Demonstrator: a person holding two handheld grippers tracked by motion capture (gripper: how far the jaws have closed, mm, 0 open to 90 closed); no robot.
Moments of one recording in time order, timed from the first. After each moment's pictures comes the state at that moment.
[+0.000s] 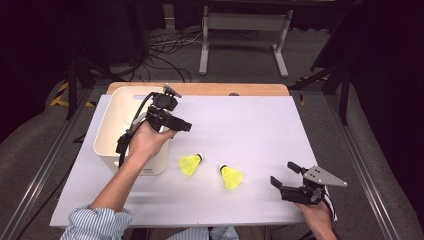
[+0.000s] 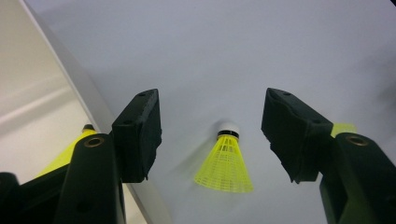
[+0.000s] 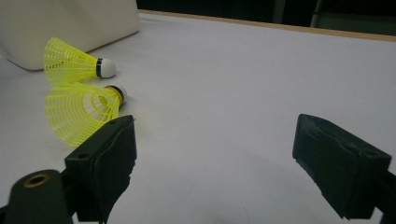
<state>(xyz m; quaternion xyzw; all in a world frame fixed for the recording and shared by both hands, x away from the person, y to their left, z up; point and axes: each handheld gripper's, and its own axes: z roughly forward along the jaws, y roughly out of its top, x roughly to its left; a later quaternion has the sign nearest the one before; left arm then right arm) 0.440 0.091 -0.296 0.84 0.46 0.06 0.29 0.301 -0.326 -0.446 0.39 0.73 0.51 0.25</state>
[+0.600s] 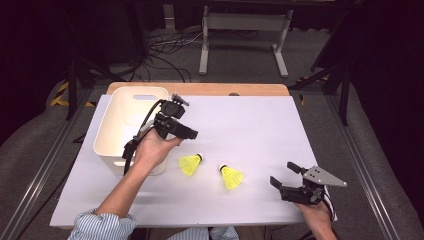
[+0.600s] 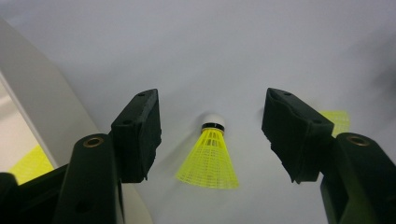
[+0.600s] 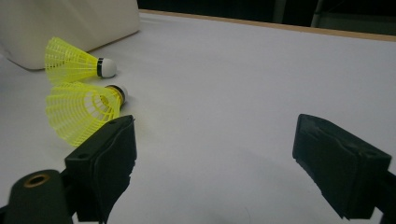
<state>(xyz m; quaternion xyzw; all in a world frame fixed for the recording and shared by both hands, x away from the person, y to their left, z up) 0.429 0.075 -0.309 0.84 0.45 0.05 0.28 0.300 -0.325 -0.446 0.39 0.73 0.51 0.25</state>
